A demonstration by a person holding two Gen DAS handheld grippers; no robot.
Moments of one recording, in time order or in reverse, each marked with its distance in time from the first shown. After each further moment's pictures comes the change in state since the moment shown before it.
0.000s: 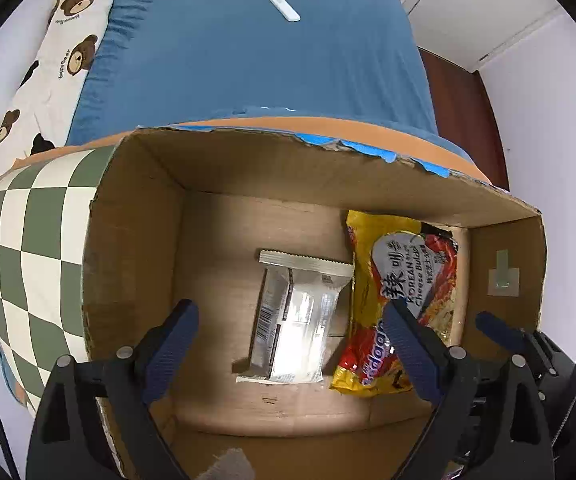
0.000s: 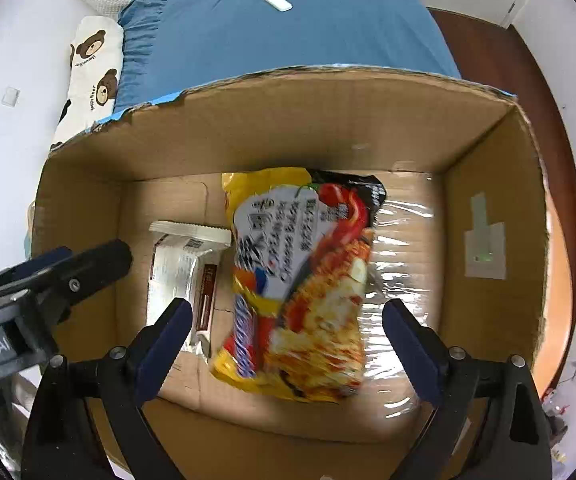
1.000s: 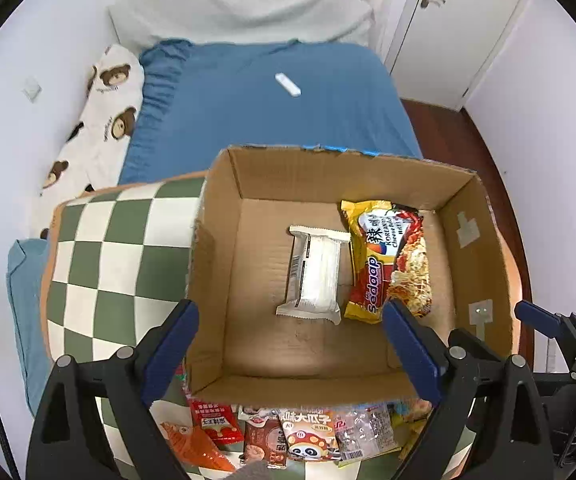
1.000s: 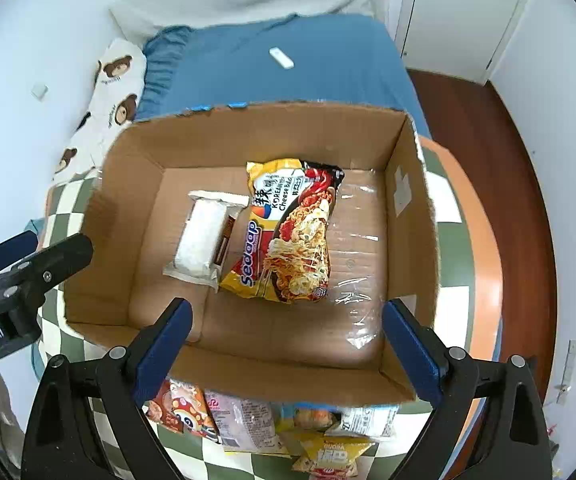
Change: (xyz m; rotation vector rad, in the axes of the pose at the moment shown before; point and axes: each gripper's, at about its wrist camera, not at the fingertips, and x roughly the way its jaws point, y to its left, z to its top) left arm -0.108 0.001 -0.119 0.086 -0.322 0.099; right arm -0.122 0.014 -0.116 -0.076 -0.253 -0.080
